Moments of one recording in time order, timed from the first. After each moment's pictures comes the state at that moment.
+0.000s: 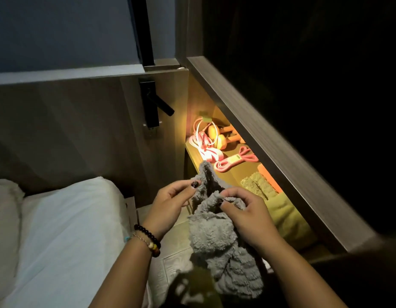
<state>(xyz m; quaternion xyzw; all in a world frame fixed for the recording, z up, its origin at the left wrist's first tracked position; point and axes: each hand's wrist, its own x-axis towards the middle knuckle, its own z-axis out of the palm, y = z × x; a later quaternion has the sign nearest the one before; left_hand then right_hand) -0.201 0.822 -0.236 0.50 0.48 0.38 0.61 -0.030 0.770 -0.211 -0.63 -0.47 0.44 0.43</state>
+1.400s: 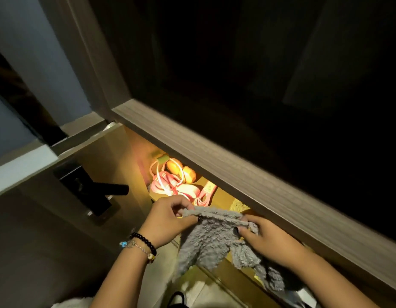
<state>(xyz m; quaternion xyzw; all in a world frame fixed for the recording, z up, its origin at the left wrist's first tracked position) -0.164 1.085 -0.248 0.78 0.30 0.18 0.51 0.007 0.904 -0.218 -0.81 -0.45 0.34 0.18</state>
